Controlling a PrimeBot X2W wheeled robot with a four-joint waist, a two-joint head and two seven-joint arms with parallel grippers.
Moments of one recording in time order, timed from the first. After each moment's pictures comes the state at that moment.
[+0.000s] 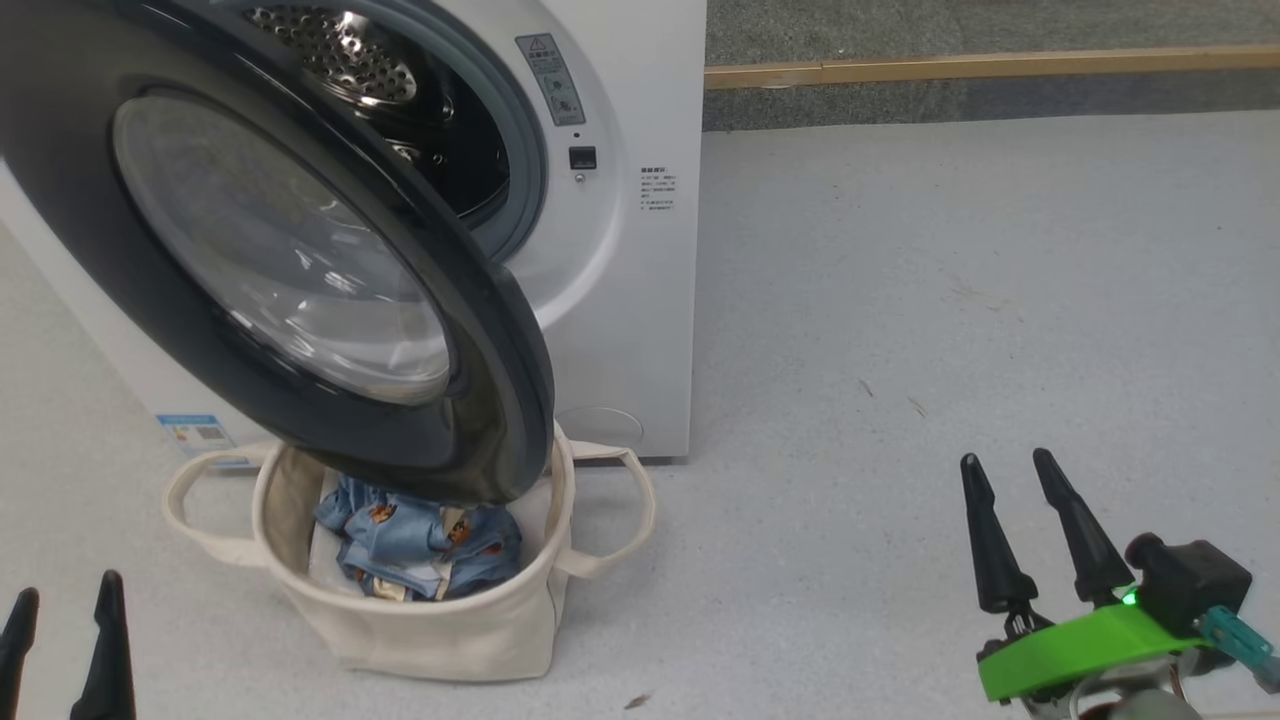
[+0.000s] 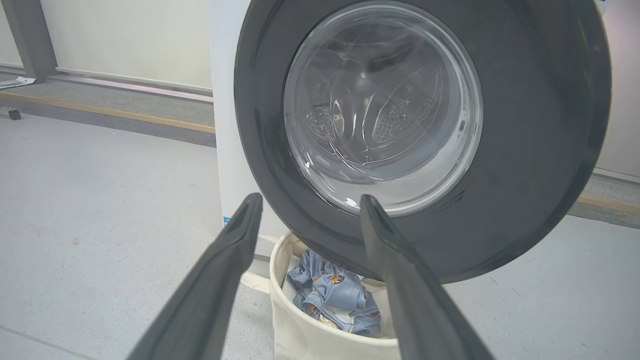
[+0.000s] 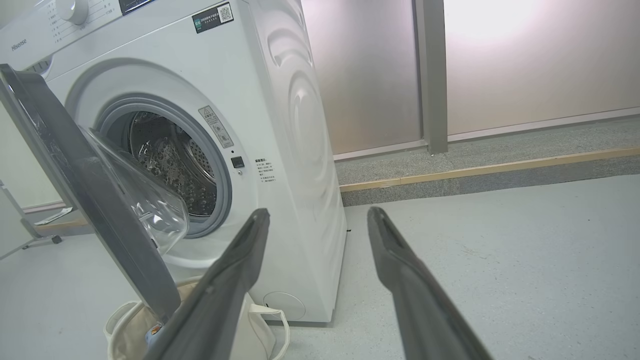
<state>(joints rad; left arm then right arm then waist) 0.08 0.47 0.04 0.20 -0.63 -0.03 -0.25 -0.05 -0.13 0.09 0.15 0.33 0.13 -0.25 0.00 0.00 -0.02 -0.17</state>
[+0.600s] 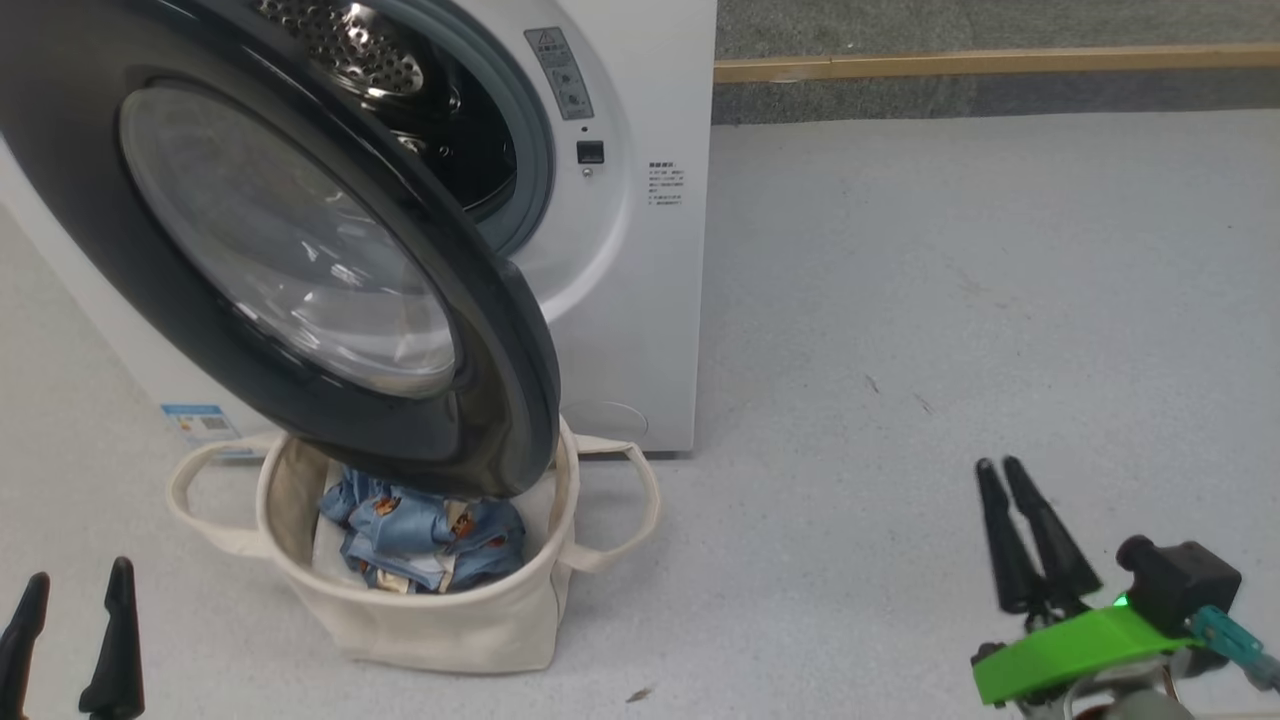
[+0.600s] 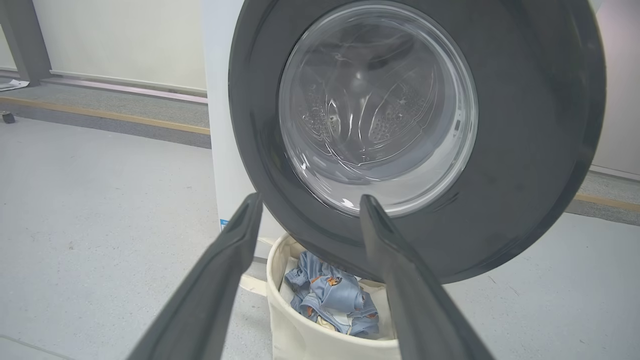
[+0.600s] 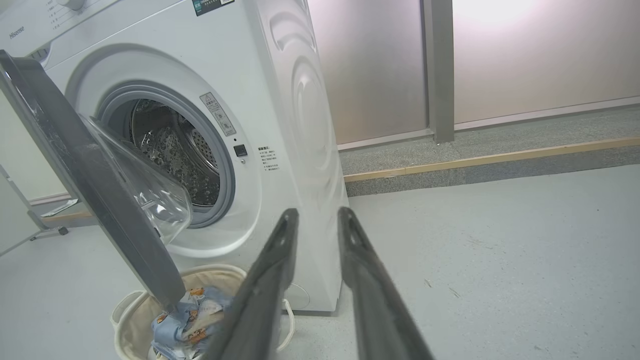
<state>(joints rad) 0.05 0.47 0.02 0.20 -0.62 -0.03 -0.25 -0.05 -0.13 0.10 0.17 0.34 0.13 -0.25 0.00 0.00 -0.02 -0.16</state>
